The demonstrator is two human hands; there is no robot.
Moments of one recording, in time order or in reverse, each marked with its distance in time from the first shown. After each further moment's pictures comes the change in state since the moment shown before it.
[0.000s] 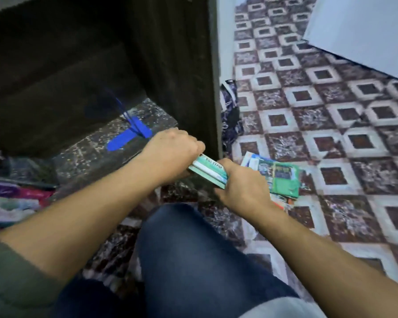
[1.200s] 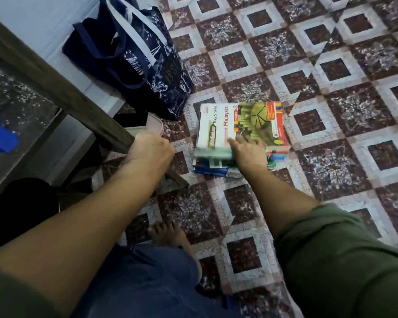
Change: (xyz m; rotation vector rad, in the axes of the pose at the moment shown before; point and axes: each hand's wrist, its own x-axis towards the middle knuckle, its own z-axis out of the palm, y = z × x) left_hand 0.188 0.085 0.142 0.252 -0.415 0.120; right_hand 0.103 0.286 0.192 -0.304 -0.261 0.364
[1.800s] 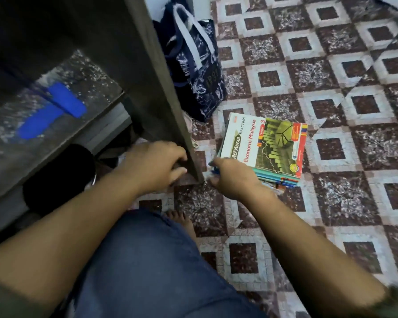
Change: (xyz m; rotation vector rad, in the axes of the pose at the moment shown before) left_hand -0.084 -0.027 0.045 -0.834 0.194 -0.092; right_hand -0.087 -0.100 -0.096 0.210 -0.190 -0.314
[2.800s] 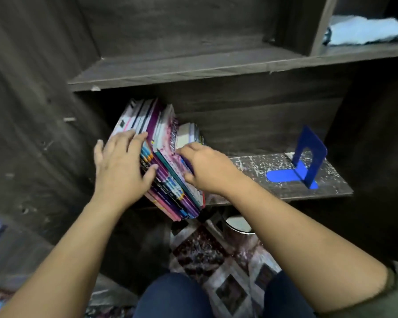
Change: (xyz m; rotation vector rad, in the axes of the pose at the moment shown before) left_hand -0.482 -0.223 -0.047 0.186 0.797 -1.136; right_hand -0.088 -0.547 -0.018 -0.241 0.191 -1.171
